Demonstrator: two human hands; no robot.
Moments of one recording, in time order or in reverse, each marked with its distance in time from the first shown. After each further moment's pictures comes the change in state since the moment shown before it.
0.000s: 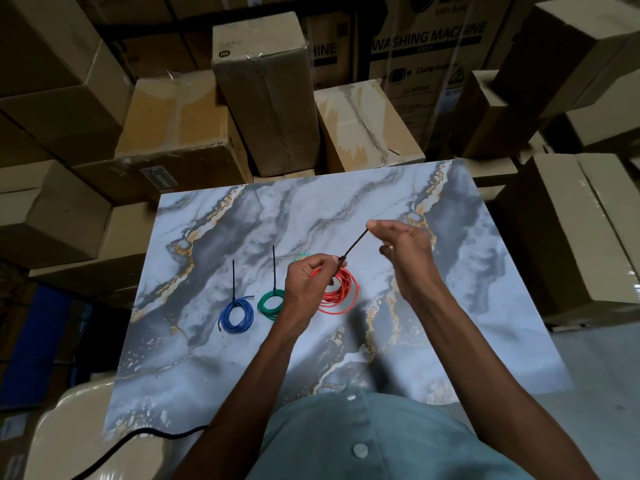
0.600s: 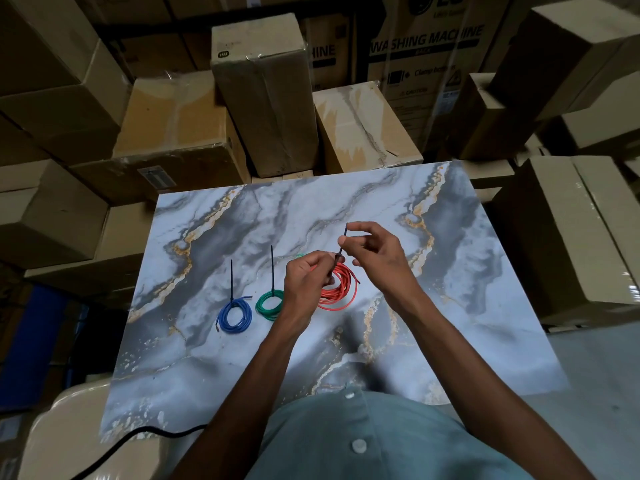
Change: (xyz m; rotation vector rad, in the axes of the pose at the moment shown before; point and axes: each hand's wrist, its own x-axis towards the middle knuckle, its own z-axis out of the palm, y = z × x) left_hand 0.001 0.006 0.005 -0.049 0.065 -0.070; right_hand -0.010 0.015 0.014 -0.301 -0.150 -0.116
